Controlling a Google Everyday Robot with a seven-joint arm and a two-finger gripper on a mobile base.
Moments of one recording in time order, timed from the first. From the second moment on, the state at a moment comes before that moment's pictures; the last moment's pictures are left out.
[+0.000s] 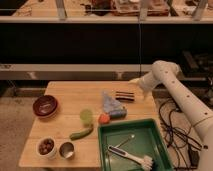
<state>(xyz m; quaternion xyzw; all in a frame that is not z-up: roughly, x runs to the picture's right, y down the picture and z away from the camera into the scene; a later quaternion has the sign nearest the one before) 0.207 0.015 0.880 -0.12 -0.25 -0.34 0.90</state>
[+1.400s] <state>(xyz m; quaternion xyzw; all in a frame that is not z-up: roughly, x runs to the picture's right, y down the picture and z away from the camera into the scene) 0.208 0.015 0.880 -0.12 -0.25 -0.34 0.90</state>
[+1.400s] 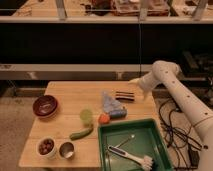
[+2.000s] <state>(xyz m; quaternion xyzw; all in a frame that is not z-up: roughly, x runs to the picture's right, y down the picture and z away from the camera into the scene) 0.208 0.015 0.879 -0.12 -0.25 -0.35 0.90</state>
